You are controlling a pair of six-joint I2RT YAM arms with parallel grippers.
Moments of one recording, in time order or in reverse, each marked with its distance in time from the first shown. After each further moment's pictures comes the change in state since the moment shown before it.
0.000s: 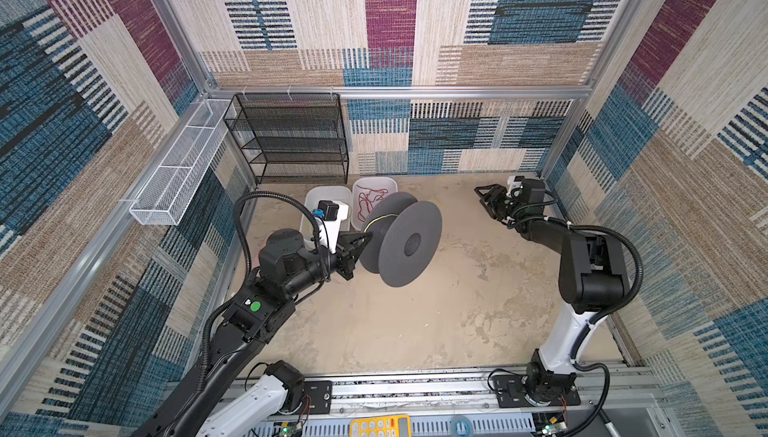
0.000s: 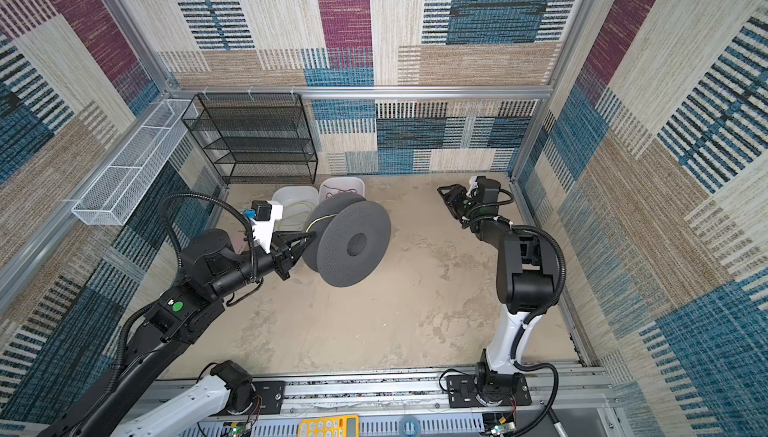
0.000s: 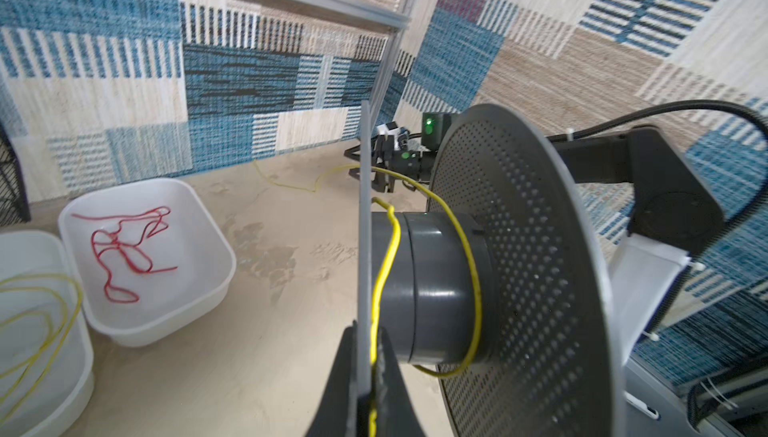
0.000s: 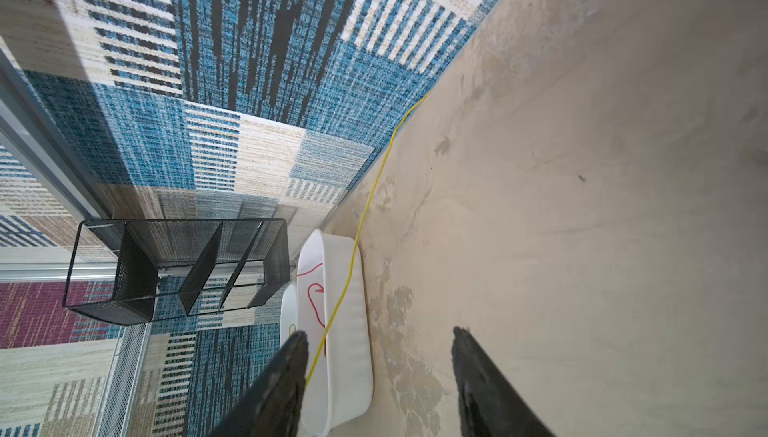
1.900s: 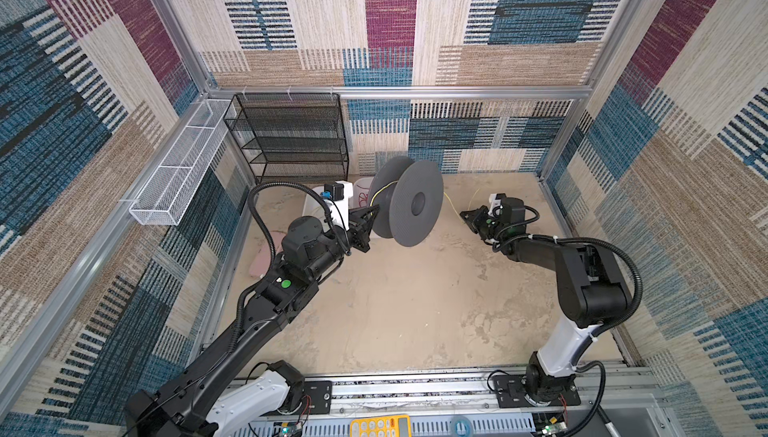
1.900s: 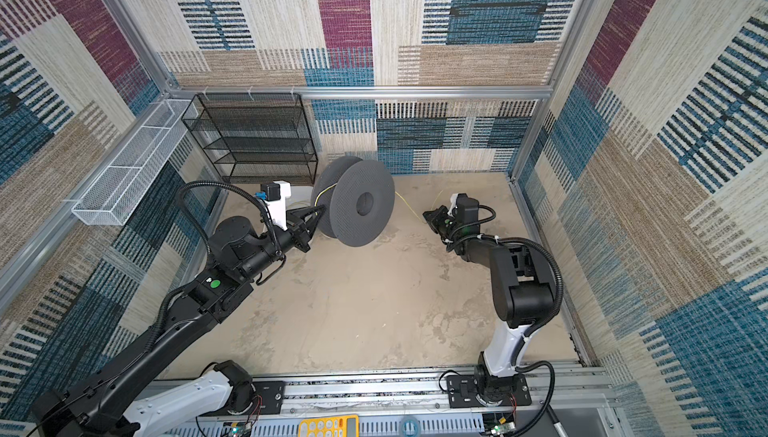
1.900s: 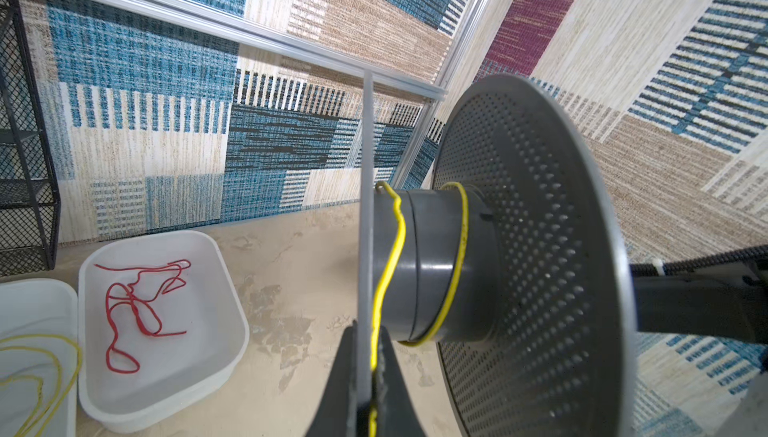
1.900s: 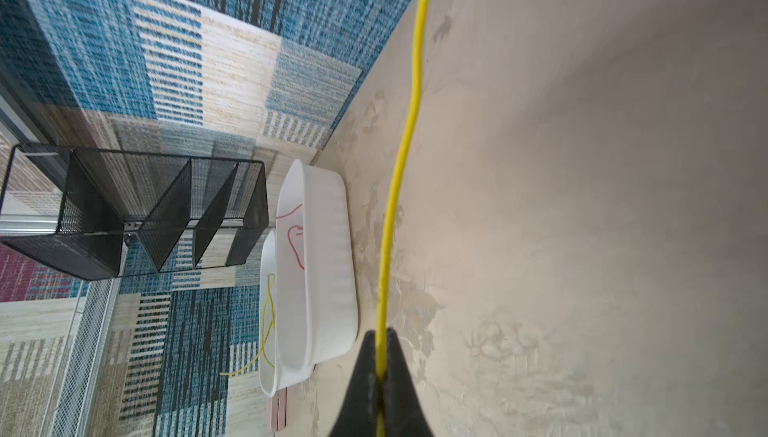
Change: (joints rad) left arm -0.025 0.191 -0.023 0.347 -0.211 -0.118; right arm 0.170 -0.103 -0.256 0.113 0.112 0.031
